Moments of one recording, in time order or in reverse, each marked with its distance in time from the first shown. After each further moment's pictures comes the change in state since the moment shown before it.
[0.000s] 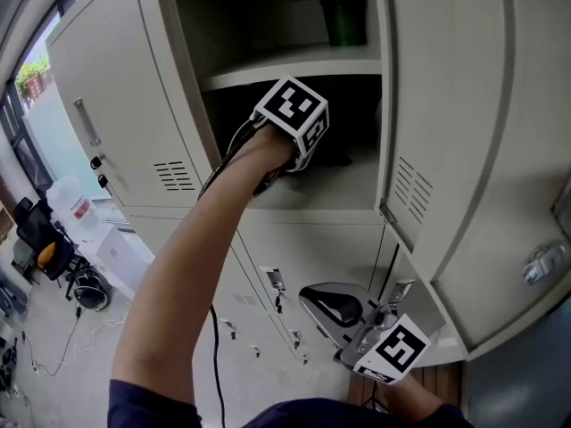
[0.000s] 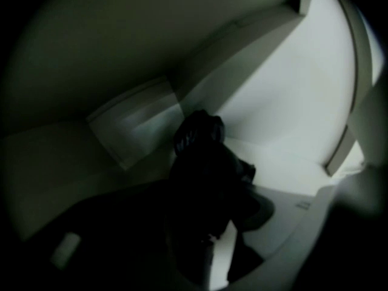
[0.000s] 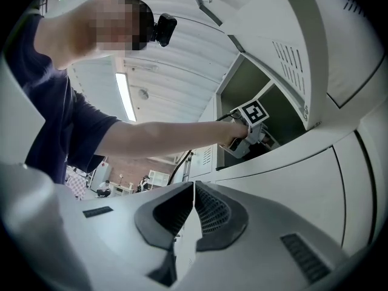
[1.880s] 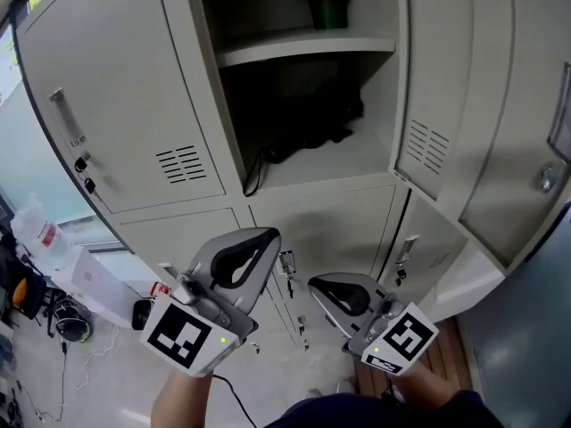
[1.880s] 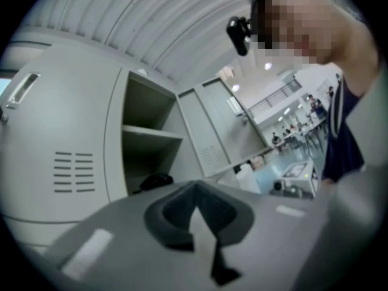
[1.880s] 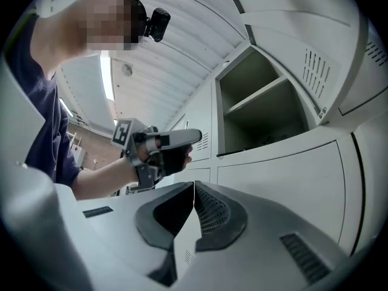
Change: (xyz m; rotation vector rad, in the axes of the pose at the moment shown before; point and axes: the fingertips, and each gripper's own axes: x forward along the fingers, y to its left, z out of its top) left arm -0.221 -0.111 -0.156 0.045 -1.008 -0.192; right arm 0.034 0.039 -0.023 -0.033 0.139 -0.246
